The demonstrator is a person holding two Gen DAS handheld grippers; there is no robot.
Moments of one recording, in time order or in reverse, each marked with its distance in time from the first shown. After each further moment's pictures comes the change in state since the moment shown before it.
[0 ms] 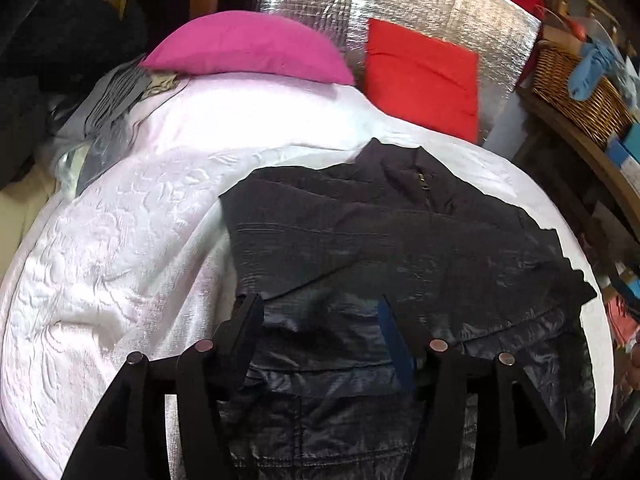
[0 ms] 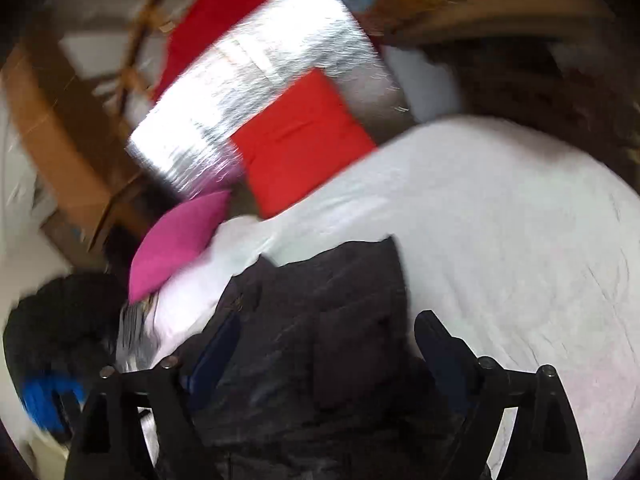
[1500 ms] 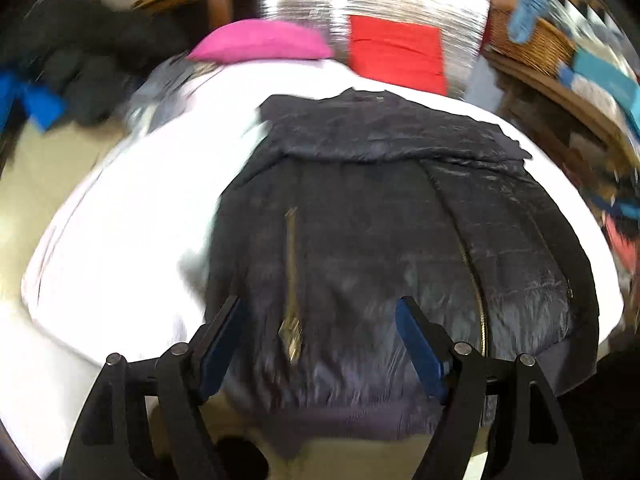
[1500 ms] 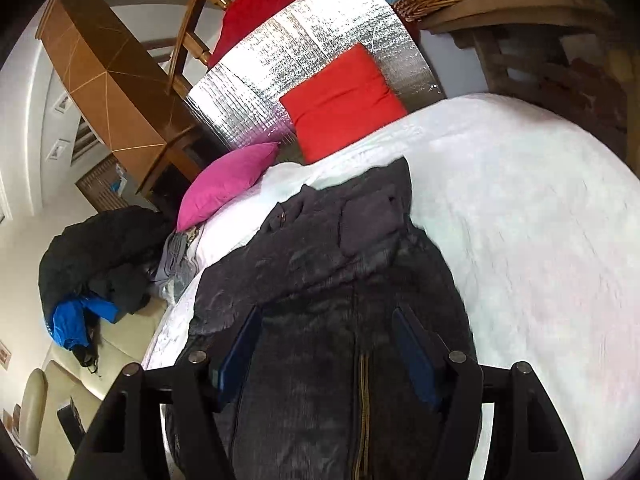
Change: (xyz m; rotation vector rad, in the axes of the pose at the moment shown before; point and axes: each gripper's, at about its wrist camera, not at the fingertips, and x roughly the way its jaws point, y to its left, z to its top) left arm -0.163 -0.022 -0.217 0.043 -0.007 0.090; right arm -0.146 -0.036 -0.112 0.000 0.058 0.153
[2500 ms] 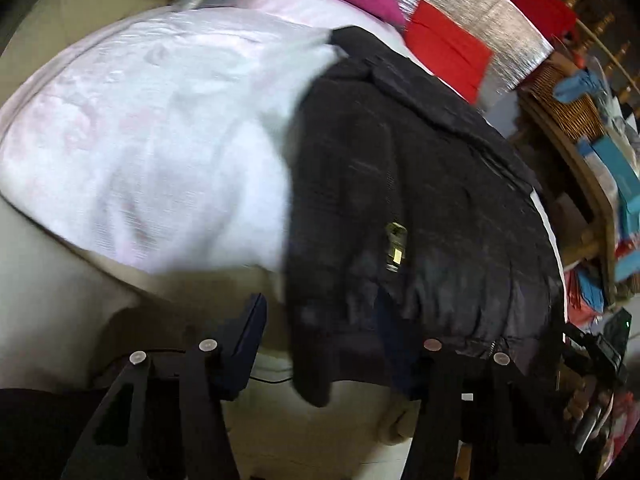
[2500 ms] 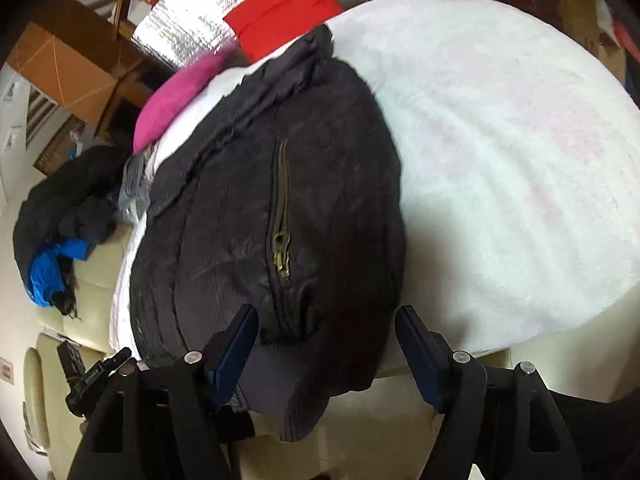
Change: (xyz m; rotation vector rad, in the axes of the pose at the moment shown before) left arm 0.039 0.092 -0.065 -0.304 0.161 -0.228; right arm -0.016 -0.035 -0.120 0.104 0.321 -0.133
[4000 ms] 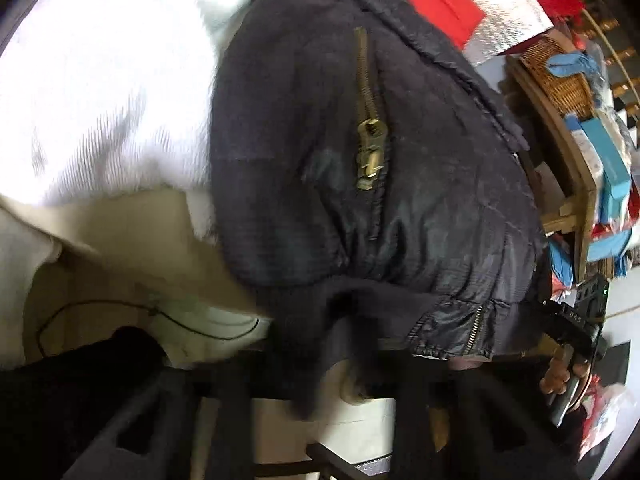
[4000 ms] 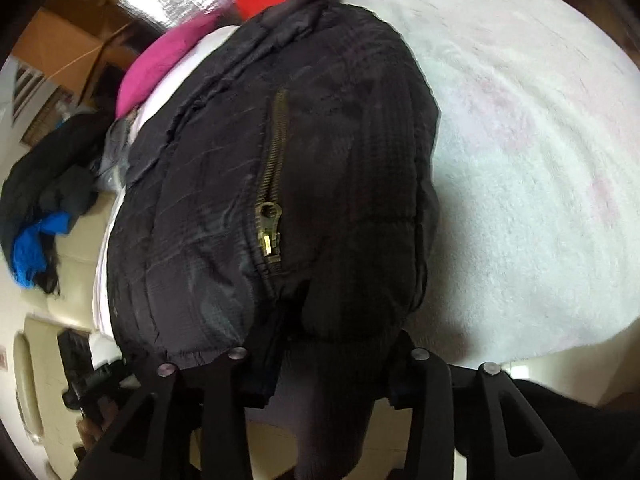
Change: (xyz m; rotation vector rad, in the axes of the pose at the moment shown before) left arm 0.052 -0.006 -0.009 -0.020 0.198 -0.150; right arm 0.031 0.015 0.014 -0.049 0.100 -0.028
